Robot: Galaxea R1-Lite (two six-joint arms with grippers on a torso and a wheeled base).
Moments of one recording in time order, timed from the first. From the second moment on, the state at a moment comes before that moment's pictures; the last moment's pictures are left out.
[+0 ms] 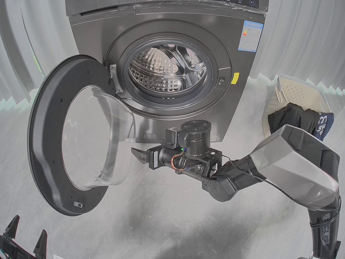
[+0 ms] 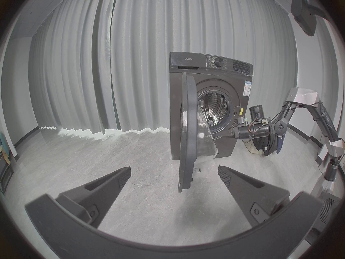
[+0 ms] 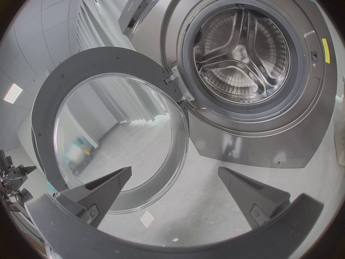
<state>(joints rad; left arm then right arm) 0.00 0.02 -0.02 0.00 -0.02 0.00 0.77 2.36 -1.39 -0.82 0.06 0.22</state>
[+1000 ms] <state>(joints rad) 0.00 0.02 -0.02 0.00 -0.02 0.00 0.82 2.52 -1.60 -0.80 -0.05 0.26</state>
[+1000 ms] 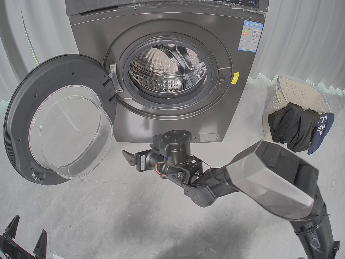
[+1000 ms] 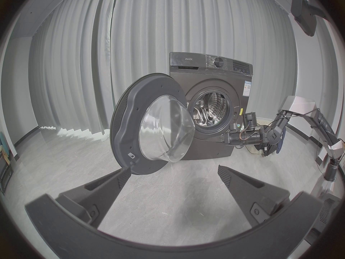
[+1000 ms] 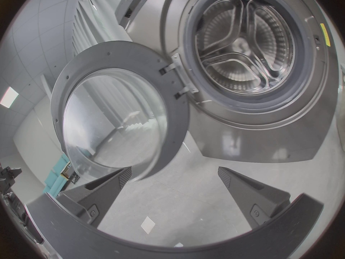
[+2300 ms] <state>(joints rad) 0.00 0.02 -0.02 0.00 -0.02 0.00 0.23 0.85 -0.03 -0.78 -0.04 0.10</state>
